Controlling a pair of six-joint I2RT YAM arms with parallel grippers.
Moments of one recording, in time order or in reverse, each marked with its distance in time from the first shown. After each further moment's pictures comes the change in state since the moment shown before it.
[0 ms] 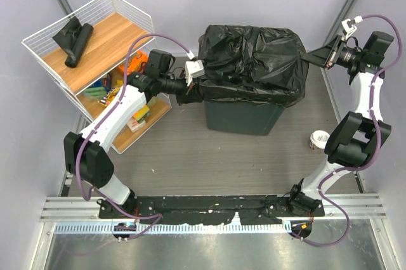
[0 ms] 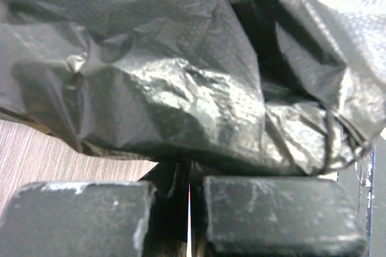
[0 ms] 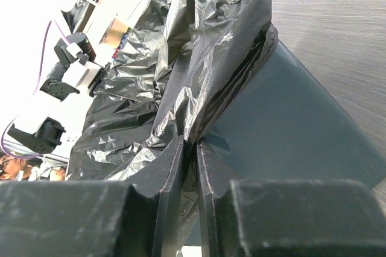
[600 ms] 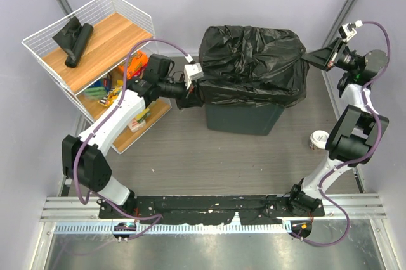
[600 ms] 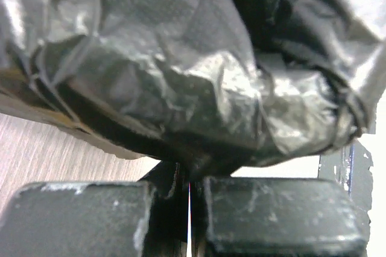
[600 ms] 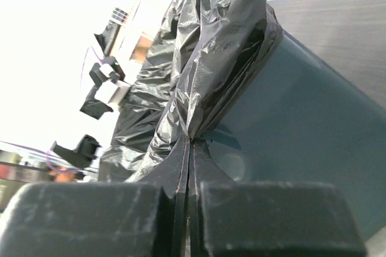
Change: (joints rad) left arm -0.006 -0.038 -0.072 0.051 0.014 -0.081; right arm -0.009 0.026 -0.269 1.134 0.008 0.942
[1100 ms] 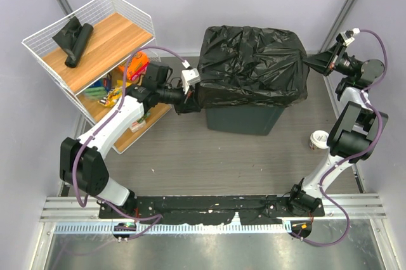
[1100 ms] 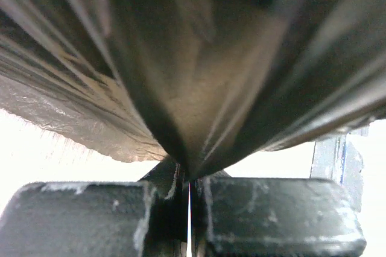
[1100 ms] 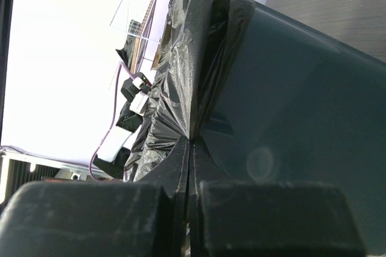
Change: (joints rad) left arm 0.013 -0.045 -0.131 0.080 0.000 -0.062; right arm -0.016 0.077 -0.028 0.324 0.001 0.453
